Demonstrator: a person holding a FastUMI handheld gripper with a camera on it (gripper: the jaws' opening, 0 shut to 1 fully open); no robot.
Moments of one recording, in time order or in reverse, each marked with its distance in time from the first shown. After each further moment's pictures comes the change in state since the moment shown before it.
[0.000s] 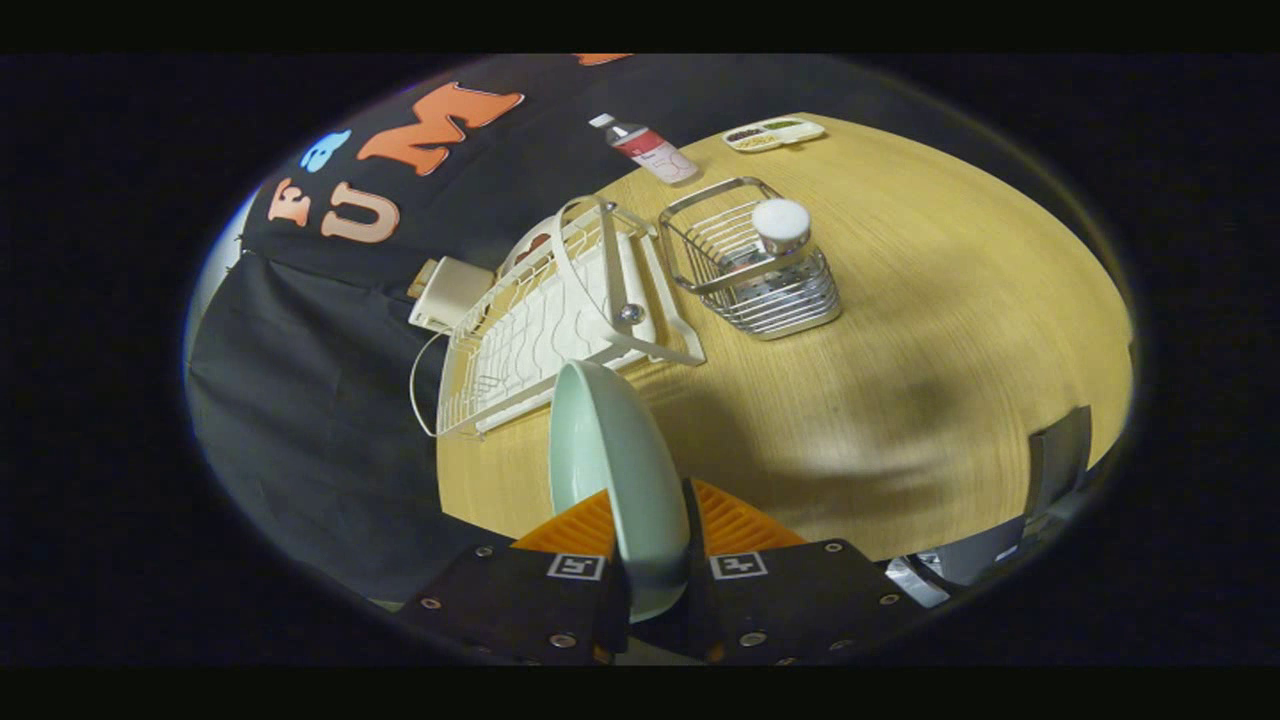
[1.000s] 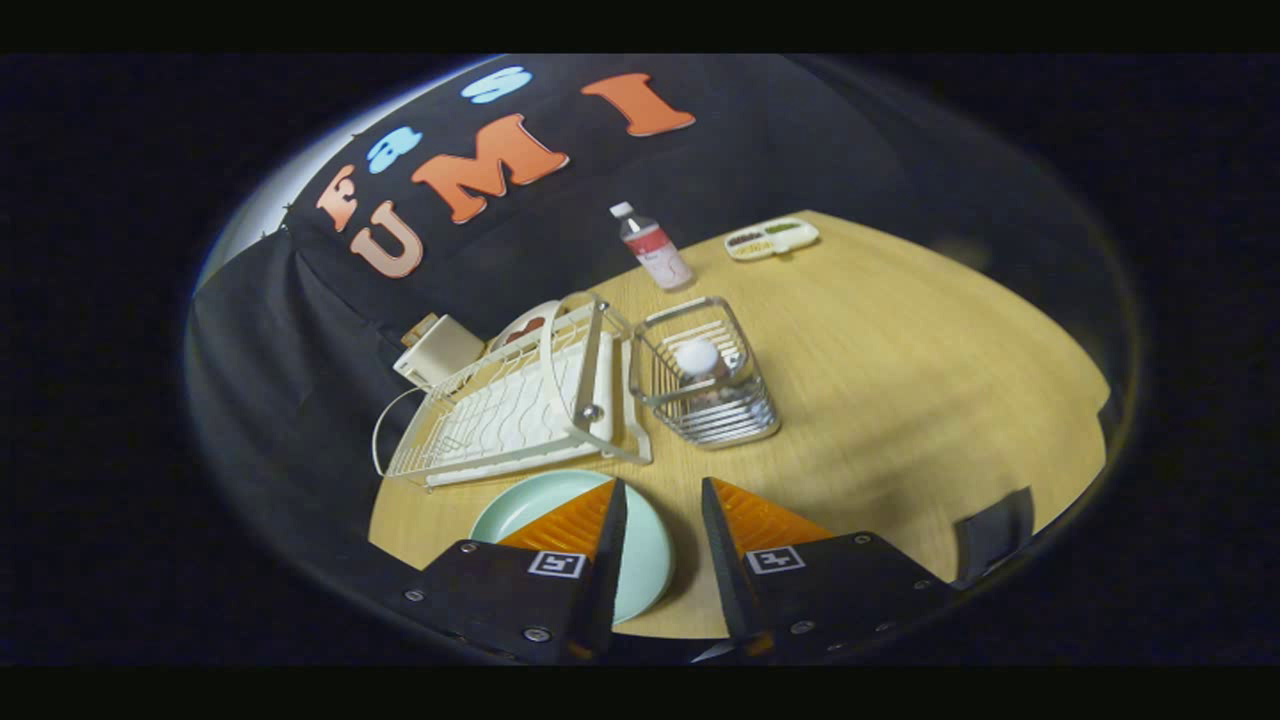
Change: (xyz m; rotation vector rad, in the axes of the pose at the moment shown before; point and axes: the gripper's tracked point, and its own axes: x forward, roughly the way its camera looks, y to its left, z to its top) arm -0.038 -0.033 0.093 -0.248 -0.521 -0.164
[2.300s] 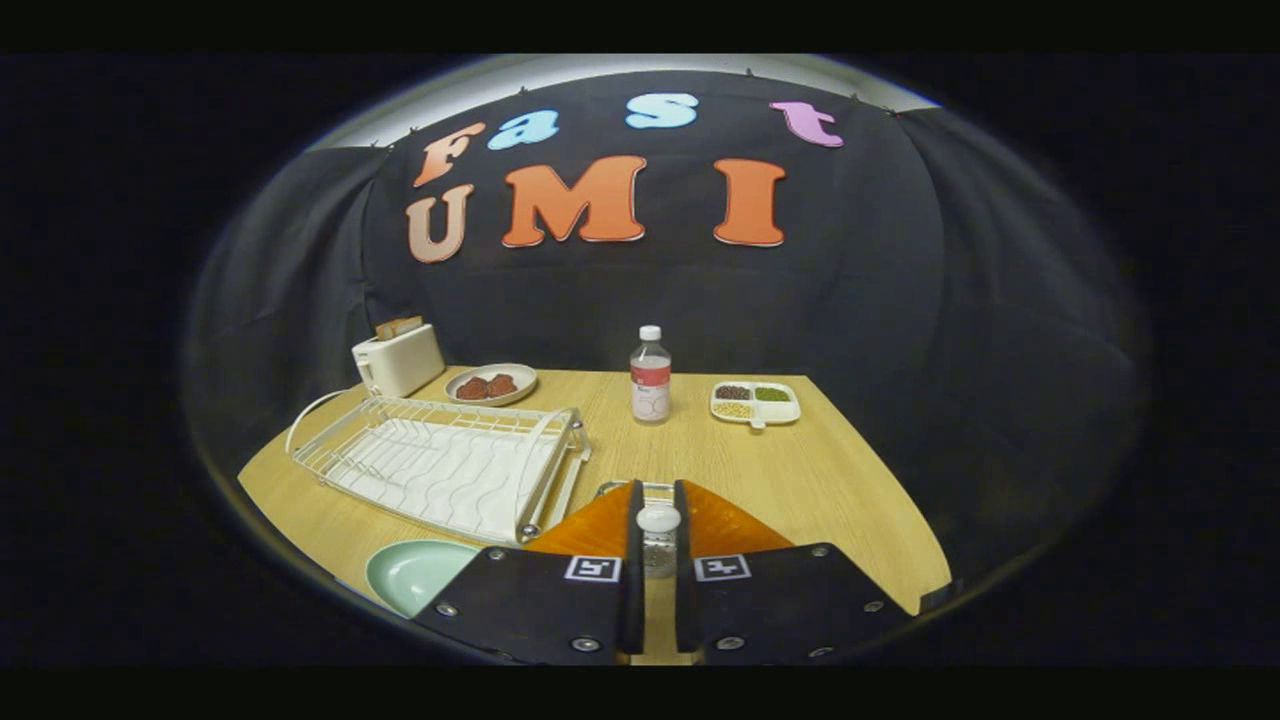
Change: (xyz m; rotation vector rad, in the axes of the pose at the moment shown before) arm -0.007 0.013 0.131 -0.379 -0.240 -0.124
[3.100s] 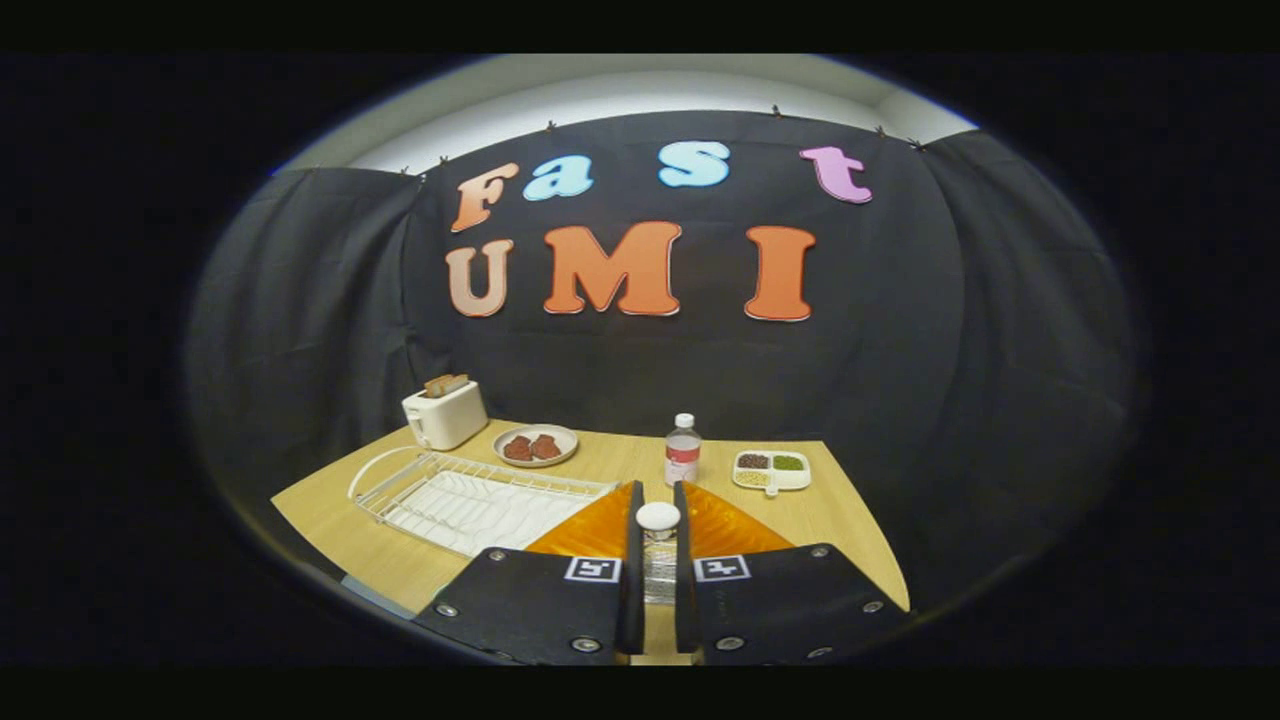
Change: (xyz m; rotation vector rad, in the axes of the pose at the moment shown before) arm -0.060 0.029 0.095 -0.027 -0.132 0.099
